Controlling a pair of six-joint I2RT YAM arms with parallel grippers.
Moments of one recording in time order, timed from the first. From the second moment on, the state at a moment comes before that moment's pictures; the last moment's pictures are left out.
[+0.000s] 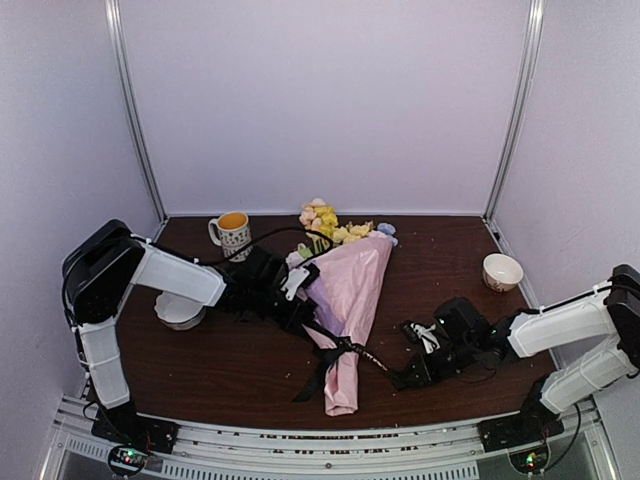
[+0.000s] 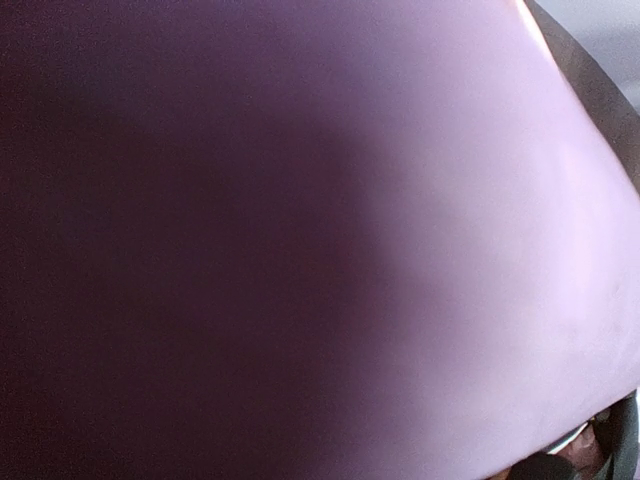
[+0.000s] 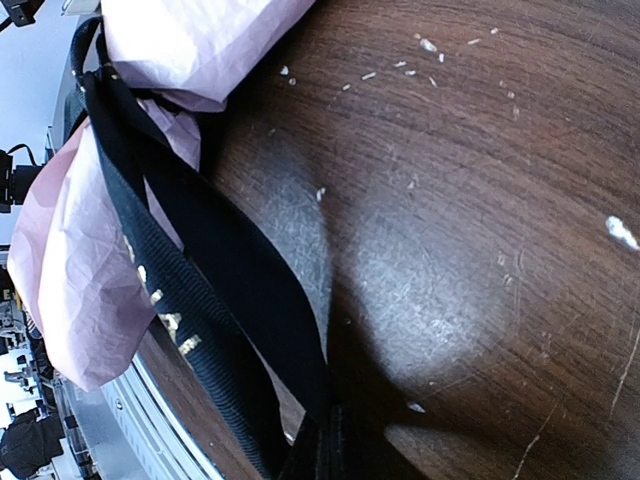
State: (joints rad) left arm -0.77 1.92 1.03 0.10 0.30 -0.09; right arm 0.77 1.35 0.38 0.01 -0.45 0.56
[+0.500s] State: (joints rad) left arm -0.87 1.71 0.94 0.17 0.40 0.03; right arm 0.78 1.26 0.53 -0.25 -0.33 0.47
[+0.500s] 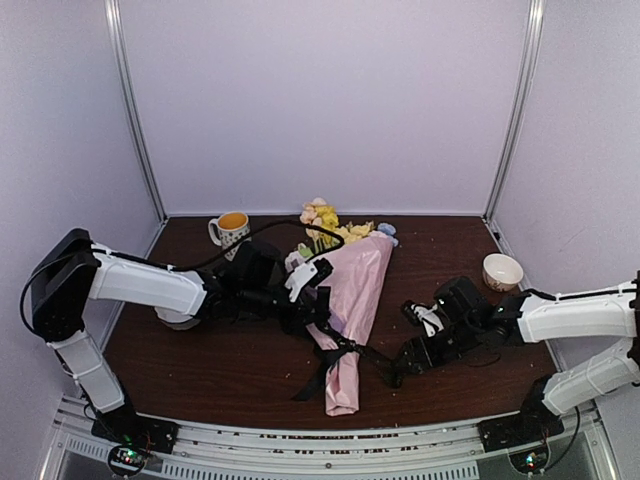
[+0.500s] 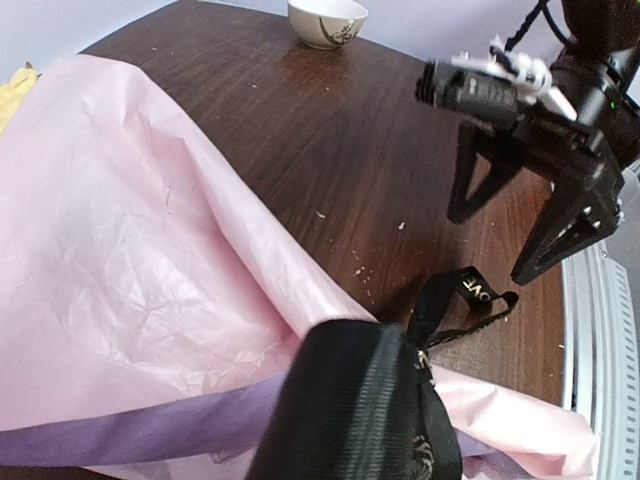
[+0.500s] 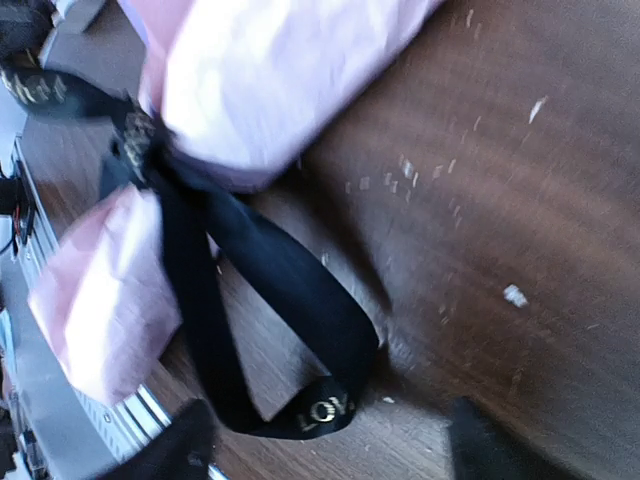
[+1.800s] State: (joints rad) left arm -0.90 1.73 1.11 0.07 0.33 0.03; right arm 0.82 1.48 0.75 0.16 -0.42 0.20
